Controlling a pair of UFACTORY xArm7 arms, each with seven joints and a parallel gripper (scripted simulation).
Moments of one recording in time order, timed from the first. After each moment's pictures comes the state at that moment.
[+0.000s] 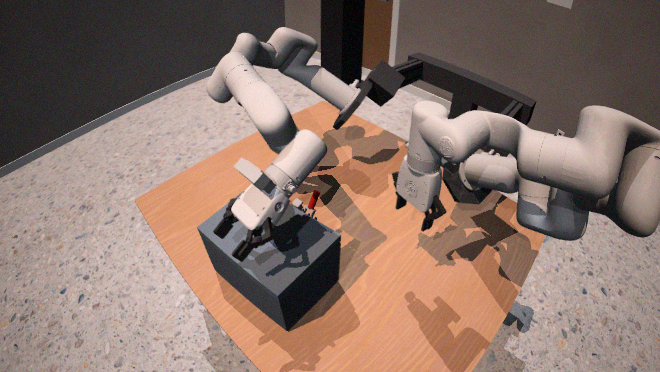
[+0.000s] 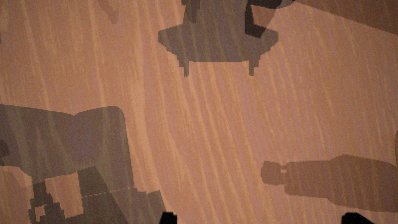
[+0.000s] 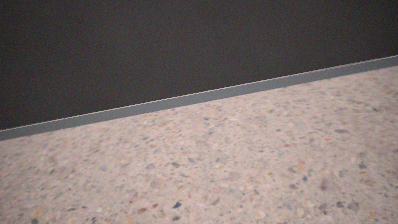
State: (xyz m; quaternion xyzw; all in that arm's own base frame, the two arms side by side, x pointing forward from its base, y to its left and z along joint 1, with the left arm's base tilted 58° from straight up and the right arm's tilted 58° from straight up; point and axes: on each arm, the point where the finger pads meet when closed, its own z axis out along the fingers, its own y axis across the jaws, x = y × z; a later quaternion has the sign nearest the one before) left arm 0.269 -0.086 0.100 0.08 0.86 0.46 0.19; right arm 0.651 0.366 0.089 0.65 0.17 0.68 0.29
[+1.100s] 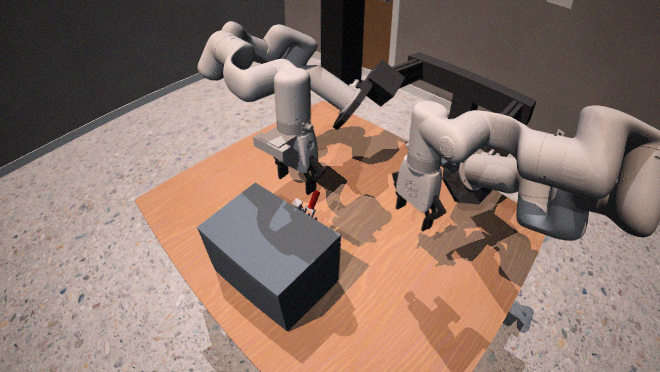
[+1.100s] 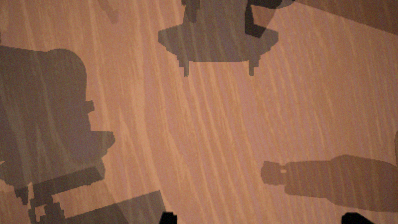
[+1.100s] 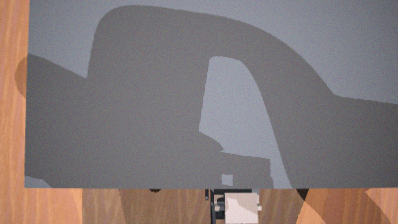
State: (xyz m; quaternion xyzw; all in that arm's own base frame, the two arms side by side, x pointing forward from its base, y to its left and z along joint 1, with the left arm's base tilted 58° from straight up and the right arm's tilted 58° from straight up) left arm 0.269 -0.086 0.100 0.08 0.86 0.46 0.19; right arm 0.432 0.268 0.030 0.87 0.06 0.21 0.43
